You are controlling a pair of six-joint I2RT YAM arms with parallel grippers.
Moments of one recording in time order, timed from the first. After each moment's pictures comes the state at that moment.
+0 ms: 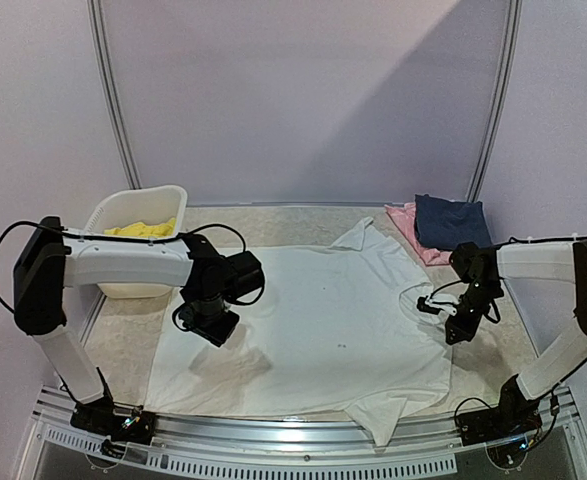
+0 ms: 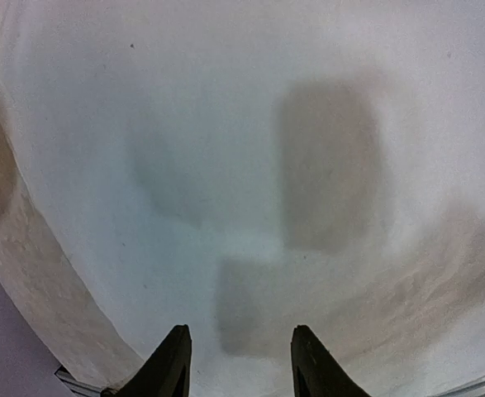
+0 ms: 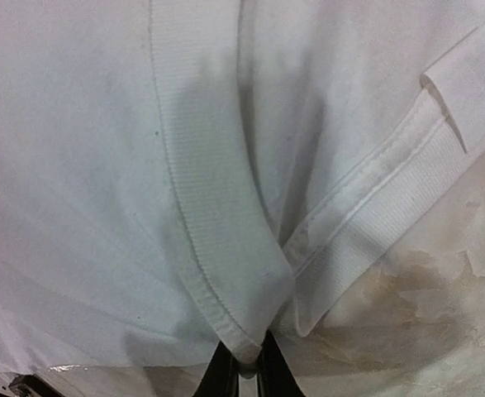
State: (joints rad) left arm -0.92 1.74 1.18 -1.08 -0.25 -0.53; right arm 0.24 1.53 0.79 -0.84 -0.08 -0.67
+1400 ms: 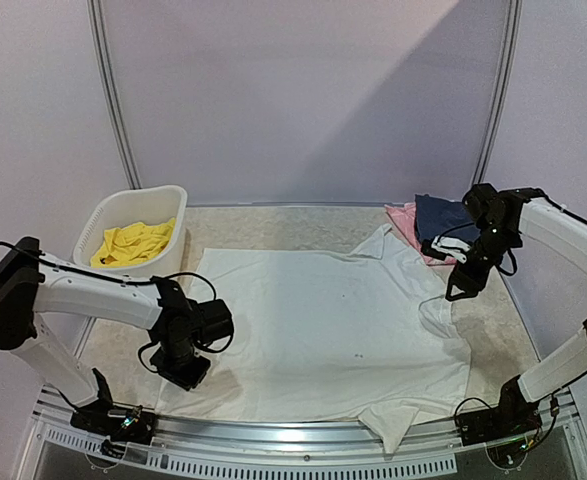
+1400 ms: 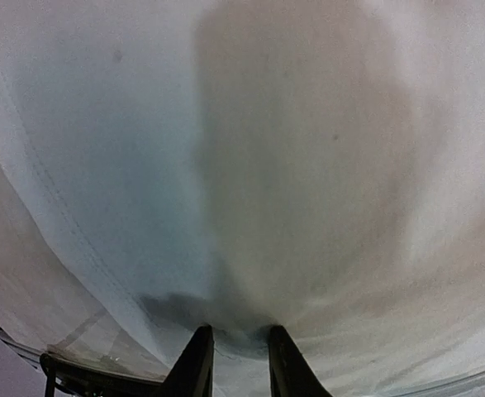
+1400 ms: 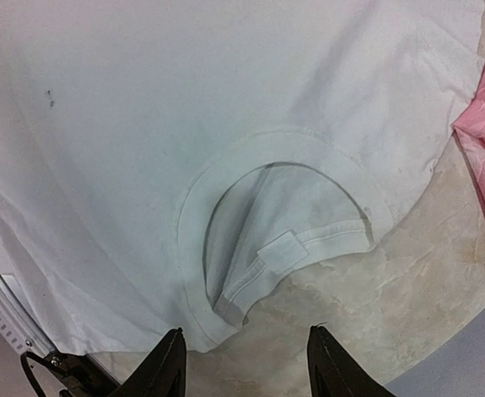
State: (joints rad) left arm -0.99 1.55 0.77 -0.99 -0.05 -0.64; right arm 0.23 1.43 1.18 -1.15 -0.17 -0.70
